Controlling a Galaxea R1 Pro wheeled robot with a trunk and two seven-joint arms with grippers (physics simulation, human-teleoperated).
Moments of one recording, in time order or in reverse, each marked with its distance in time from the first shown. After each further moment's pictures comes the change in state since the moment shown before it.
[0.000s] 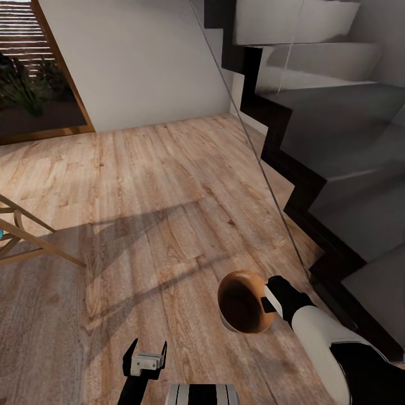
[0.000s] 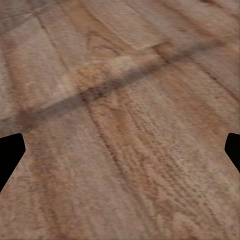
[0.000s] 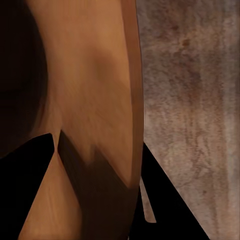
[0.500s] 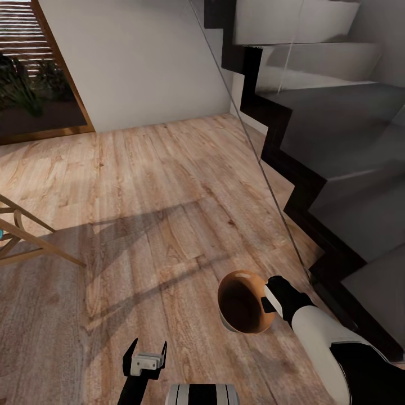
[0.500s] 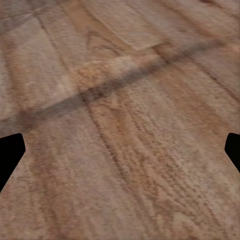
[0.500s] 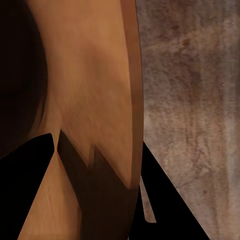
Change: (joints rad) left arm 0.000 0.000 0.000 0.000 0.000 0.000 0.000; right arm 0.000 0.000 0.000 0.000 0.000 0.000 0.000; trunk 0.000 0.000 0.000
